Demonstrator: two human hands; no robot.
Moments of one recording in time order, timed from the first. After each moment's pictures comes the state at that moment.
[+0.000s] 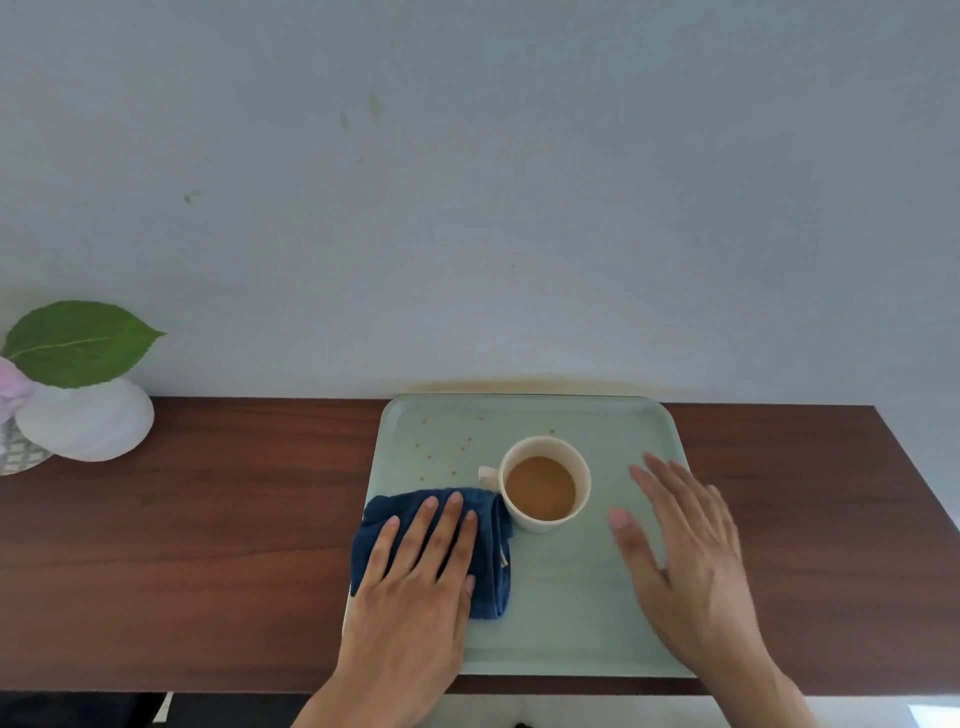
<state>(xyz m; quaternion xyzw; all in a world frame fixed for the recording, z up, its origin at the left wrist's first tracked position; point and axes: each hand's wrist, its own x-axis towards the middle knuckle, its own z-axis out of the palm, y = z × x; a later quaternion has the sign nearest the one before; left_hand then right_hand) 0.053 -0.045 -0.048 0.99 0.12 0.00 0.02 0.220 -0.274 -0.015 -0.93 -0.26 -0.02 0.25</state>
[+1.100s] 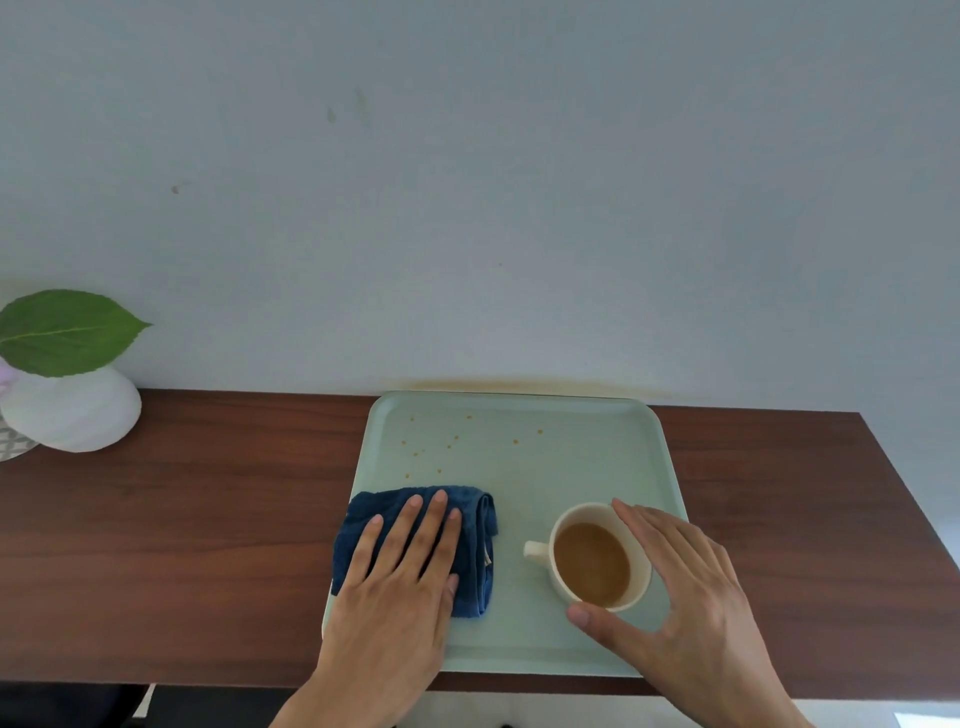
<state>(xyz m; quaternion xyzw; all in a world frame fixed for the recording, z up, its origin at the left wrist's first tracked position) 0.052 -0.048 -0.051 0.99 0.13 0.02 0.01 0.201 -0.302 0.004 -0.91 -0.32 0.02 0.27</state>
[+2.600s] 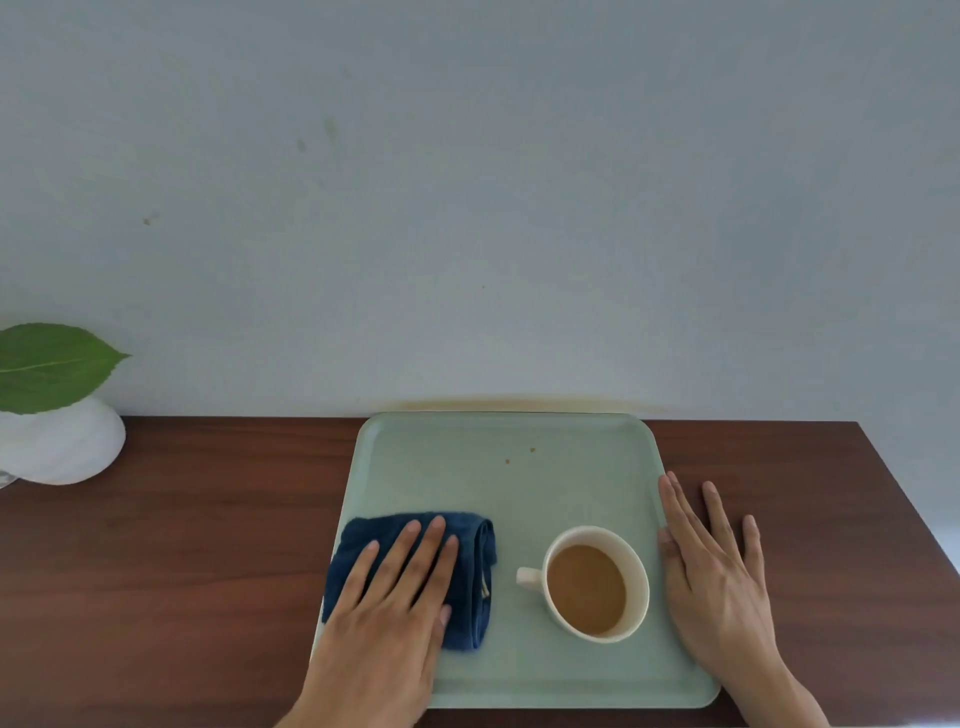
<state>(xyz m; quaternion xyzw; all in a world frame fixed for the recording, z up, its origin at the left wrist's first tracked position) 0.057 -0.042 -0.050 1.00 0.09 0.02 0.02 0.270 -0.322 -0.069 -0.96 -0.21 0.02 0.18</state>
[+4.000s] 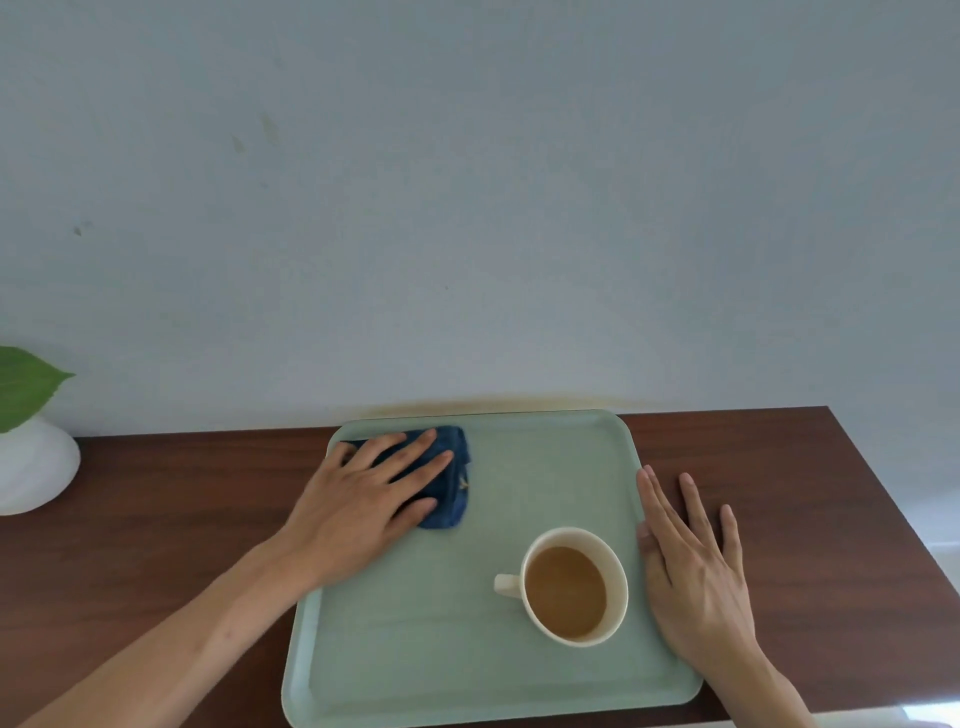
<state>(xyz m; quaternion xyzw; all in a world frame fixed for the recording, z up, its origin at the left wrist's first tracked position) 0.155 0.043 -0.025 1.00 -0.02 0.02 -0.01 0.271 -0.322 -0.065 -0.96 -0.22 0.03 0.17</state>
